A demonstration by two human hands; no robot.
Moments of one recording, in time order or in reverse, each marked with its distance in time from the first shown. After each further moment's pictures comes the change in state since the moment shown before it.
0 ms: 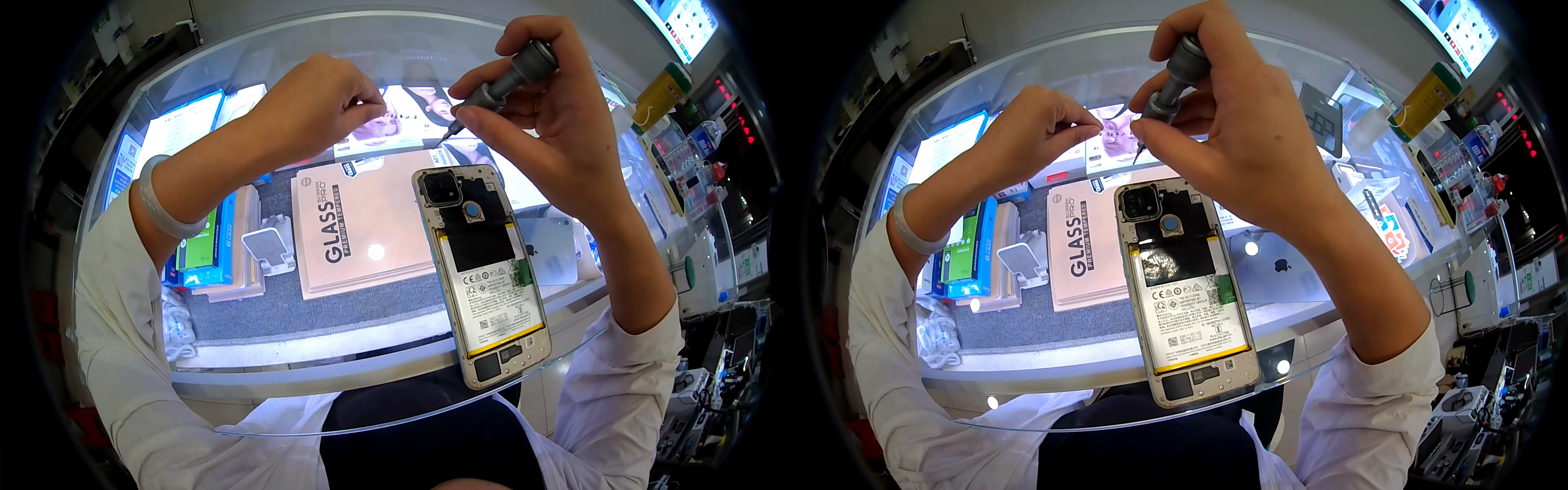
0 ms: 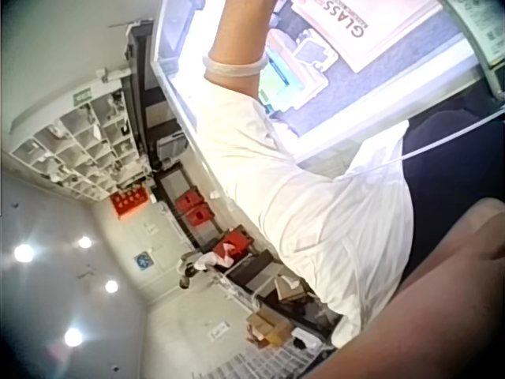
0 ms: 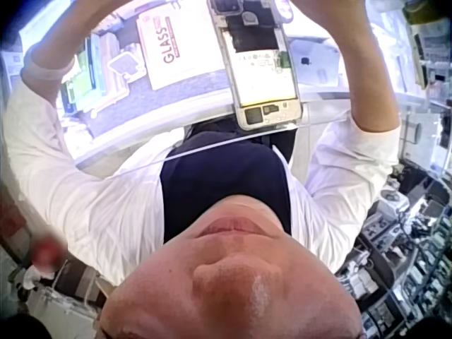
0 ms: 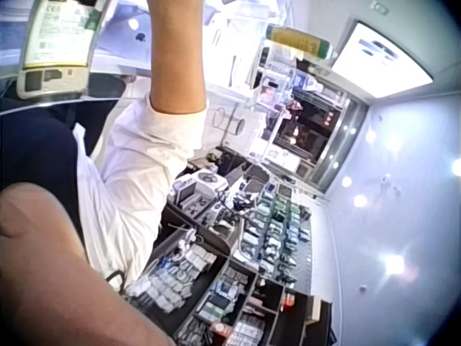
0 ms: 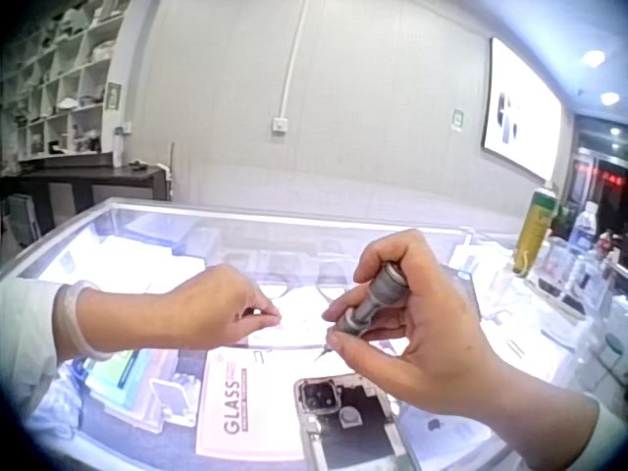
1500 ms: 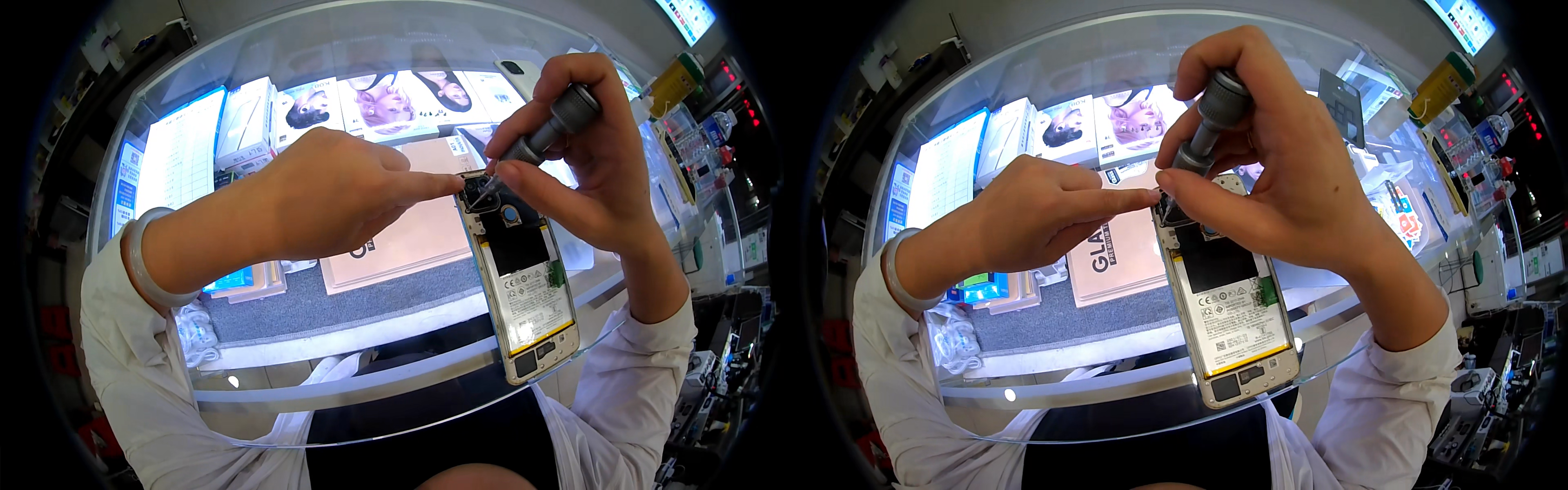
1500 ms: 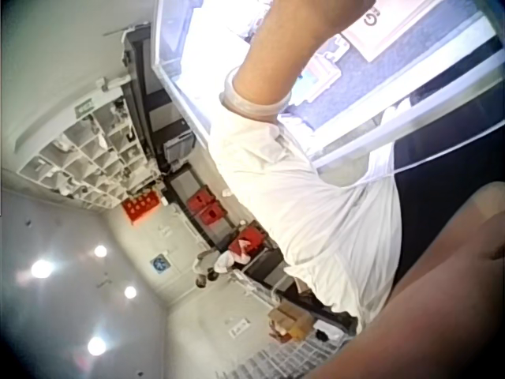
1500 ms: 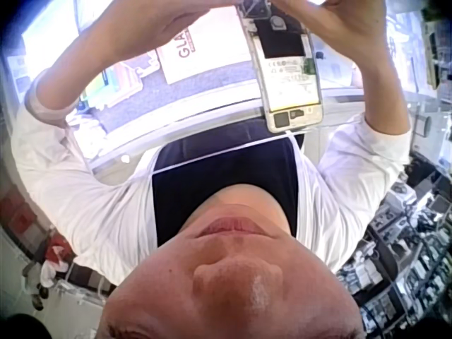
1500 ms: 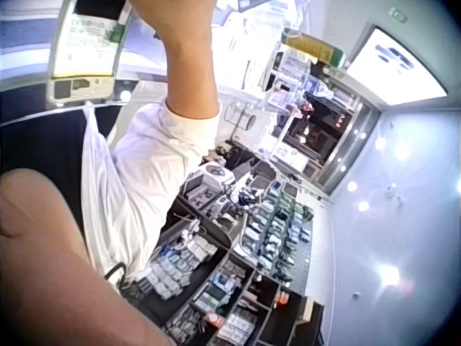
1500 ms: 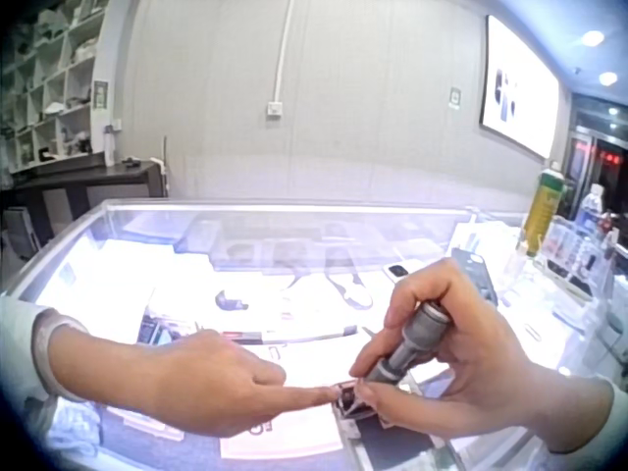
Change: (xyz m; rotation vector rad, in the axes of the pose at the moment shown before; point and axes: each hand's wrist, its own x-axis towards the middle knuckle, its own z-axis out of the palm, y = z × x) left_hand -0.042 0.022 -0.010 0.084 -0.254 0.391; right_hand -0.004 -0.020 0.004 0.106 -0.135 0.068
